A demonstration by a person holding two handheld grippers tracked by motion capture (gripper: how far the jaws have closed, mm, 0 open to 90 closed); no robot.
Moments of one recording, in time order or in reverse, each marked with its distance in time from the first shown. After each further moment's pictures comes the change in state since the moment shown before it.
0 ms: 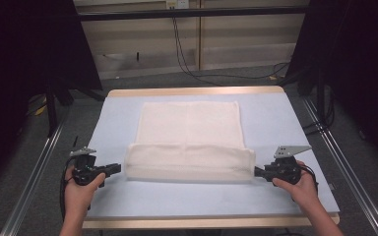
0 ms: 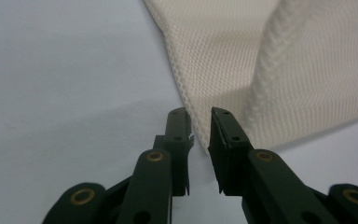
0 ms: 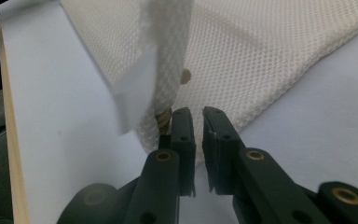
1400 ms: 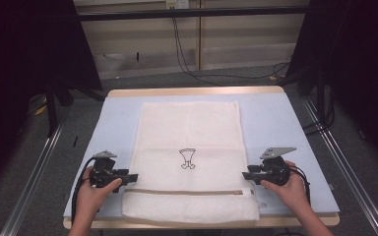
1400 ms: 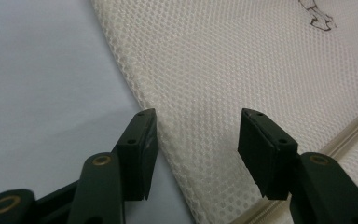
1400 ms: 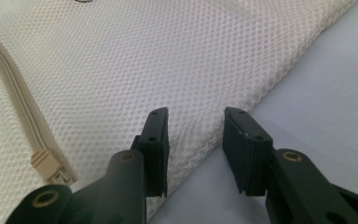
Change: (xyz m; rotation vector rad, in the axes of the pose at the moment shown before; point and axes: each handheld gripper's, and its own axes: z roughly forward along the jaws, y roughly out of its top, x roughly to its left) left arm -0.033 -0.006 0.033 0.157 -0.037 0.159; right arm 0.017 0.007 0.023 0.123 -0.166 0.037
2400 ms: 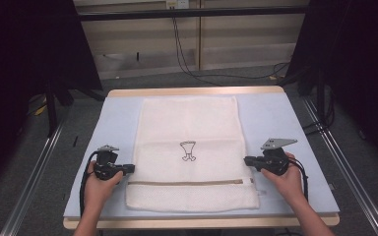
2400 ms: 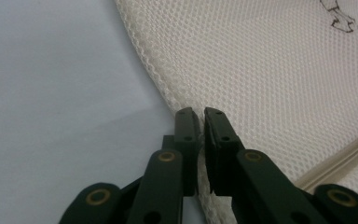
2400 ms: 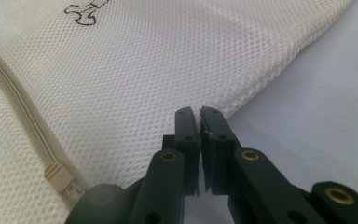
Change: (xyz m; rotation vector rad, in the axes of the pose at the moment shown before) left arm 0.006 0.015 0.008 -0.027 0.059 -0.064; right arm -0.018 0.016 0.004 -0.089 -0.039 -0.025
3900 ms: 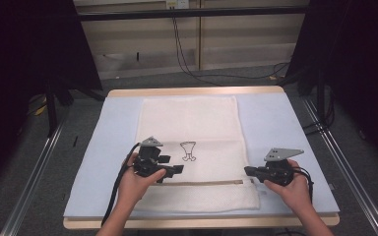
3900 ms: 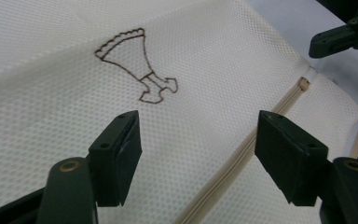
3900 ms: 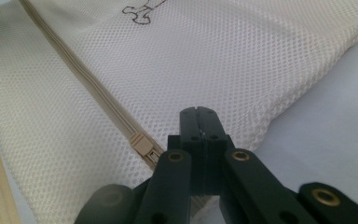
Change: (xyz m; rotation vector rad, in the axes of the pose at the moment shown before) left arm -0.118 0.048 0.033 -0.040 -0.285 0.180; right arm 0.031 -0.010 -0.025 -0.020 0.062 -0.026
